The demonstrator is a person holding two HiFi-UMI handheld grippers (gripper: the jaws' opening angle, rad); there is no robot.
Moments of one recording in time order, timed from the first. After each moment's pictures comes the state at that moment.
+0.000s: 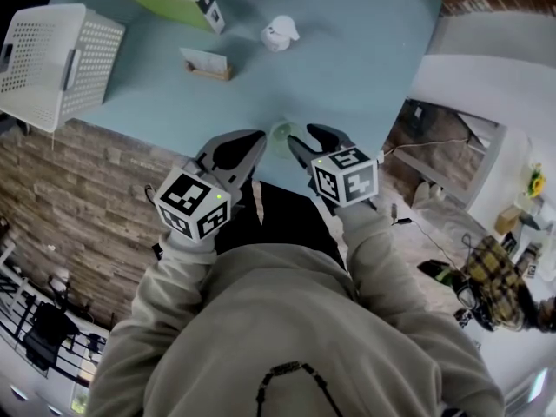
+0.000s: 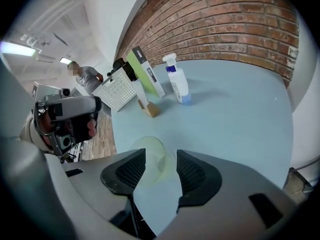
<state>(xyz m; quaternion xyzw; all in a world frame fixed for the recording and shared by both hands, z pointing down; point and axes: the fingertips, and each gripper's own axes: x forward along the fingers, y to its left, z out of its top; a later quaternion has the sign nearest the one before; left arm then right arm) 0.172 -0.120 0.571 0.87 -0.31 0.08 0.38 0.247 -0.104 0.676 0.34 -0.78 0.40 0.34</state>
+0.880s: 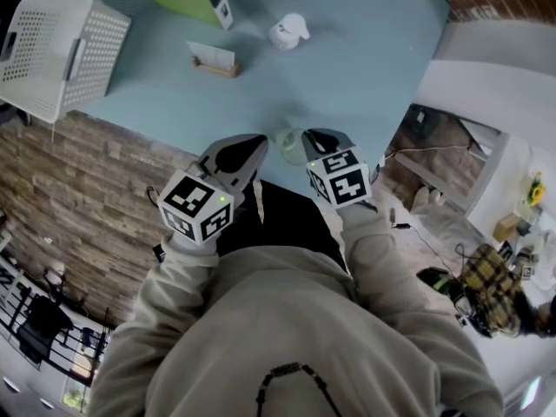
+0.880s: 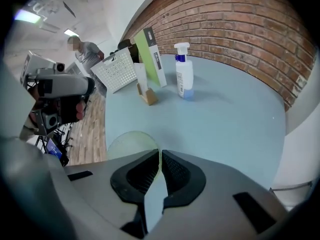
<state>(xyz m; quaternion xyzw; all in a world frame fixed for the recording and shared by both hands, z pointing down) 0.166 -0.111 0.580 0.86 -0.32 0.09 0.39 0.257 -0.101 0.698 0.33 -0.77 0.32 0.43</state>
